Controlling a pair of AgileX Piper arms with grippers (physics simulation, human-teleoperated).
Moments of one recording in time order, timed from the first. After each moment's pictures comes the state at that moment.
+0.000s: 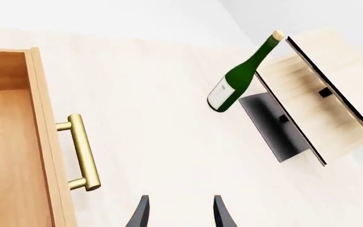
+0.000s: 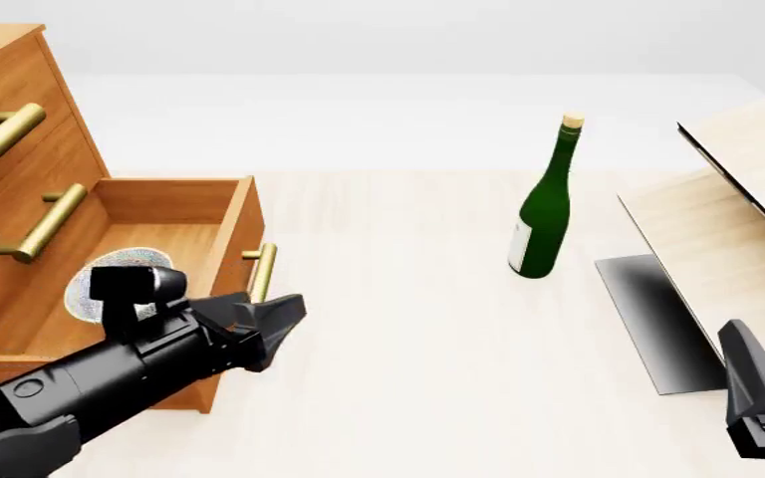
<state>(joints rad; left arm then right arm) -0.65 1.11 -0.31 -0.38 -0.47 0.00 0.01 0.00 0.00 -0.01</state>
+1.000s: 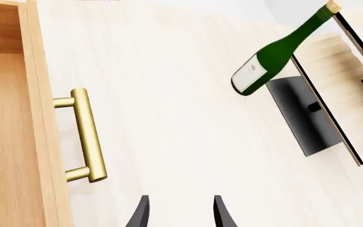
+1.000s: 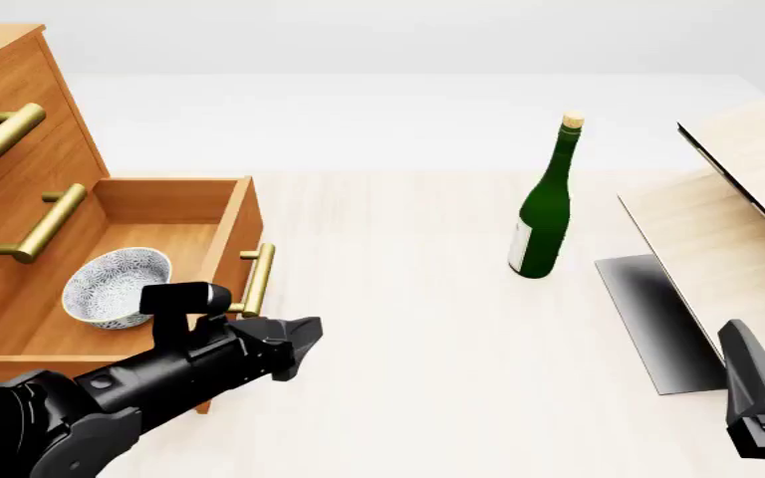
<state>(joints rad) -0.63 1.37 -0.32 -0.50 -0.51 0.00 0.01 0.00 0.00 -0.01</state>
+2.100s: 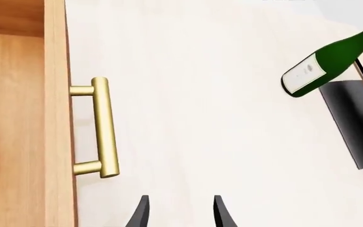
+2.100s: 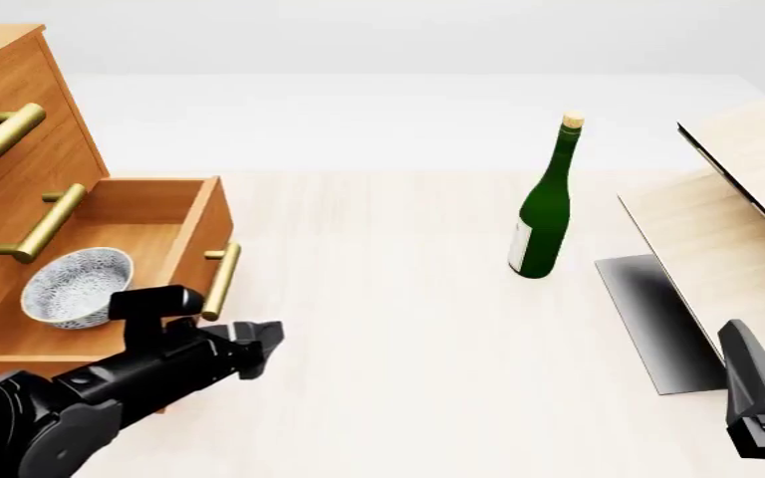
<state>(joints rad) -0.48 1.39 -0.28 -0.47 -0.46 0.00 0.01 0.00 0.00 -0.01</state>
